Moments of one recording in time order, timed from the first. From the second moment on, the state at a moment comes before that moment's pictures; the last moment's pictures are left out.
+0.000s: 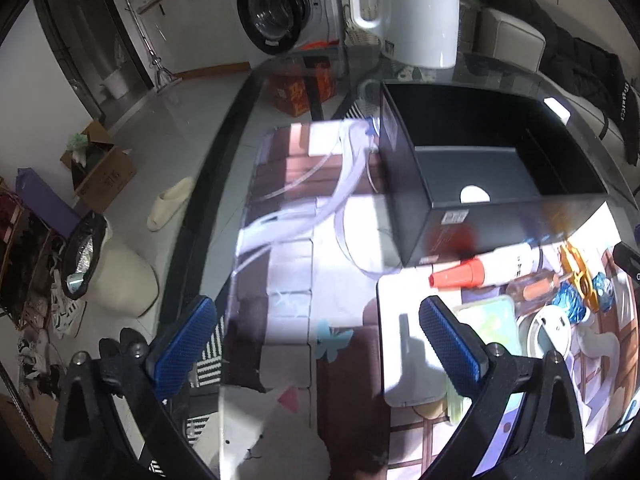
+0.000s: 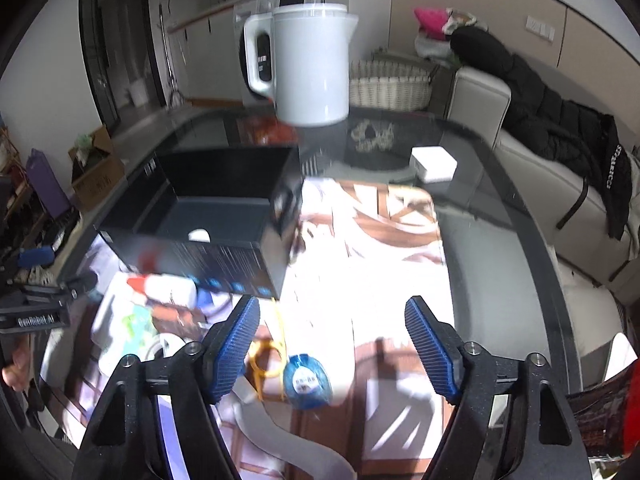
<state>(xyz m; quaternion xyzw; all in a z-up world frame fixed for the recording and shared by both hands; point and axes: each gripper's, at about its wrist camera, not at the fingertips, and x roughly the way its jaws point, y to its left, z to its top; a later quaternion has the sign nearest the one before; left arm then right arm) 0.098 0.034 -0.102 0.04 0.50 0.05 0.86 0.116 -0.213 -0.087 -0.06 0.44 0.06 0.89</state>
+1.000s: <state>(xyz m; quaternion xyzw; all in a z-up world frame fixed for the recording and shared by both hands) 0.093 0.040 -0.135 0.00 0.56 -0.01 0.83 0.111 -0.211 -0.114 -0.06 0.51 0.09 0.85</state>
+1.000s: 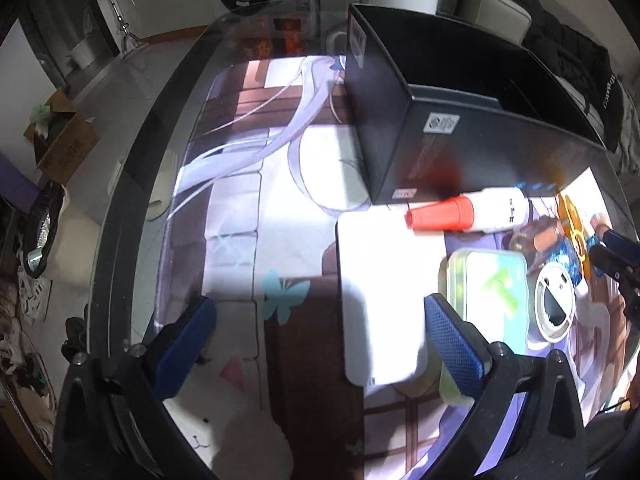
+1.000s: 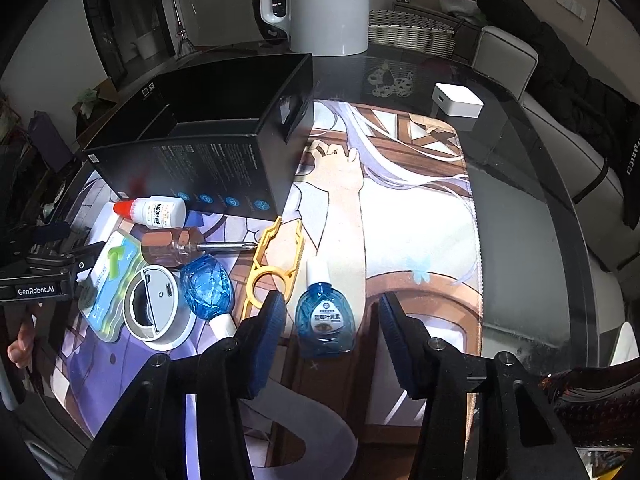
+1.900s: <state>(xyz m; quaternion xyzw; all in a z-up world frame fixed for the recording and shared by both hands) 0.072 0.024 -0.117 0.02 0.56 -0.06 0.83 0.101 -0.198 -0.118 -0.04 0.55 0.15 0.82</state>
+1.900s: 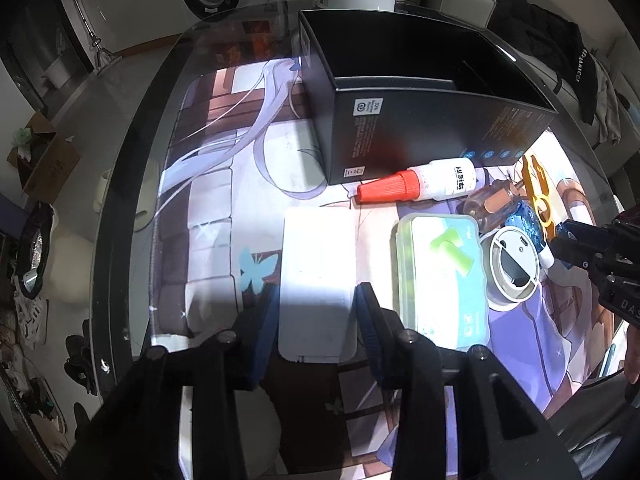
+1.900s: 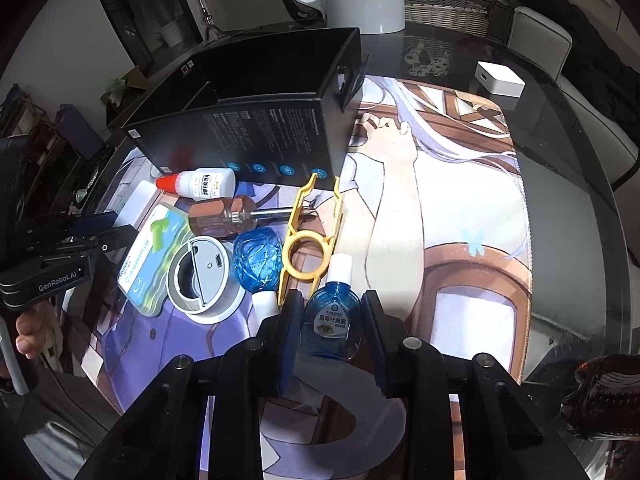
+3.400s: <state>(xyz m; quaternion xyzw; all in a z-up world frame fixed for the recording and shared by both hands) 0.007 0.014 0.009 0.05 0.26 -0.07 0.96 0.028 -0.168 -0.009 -0.07 0.26 0.19 0.94</state>
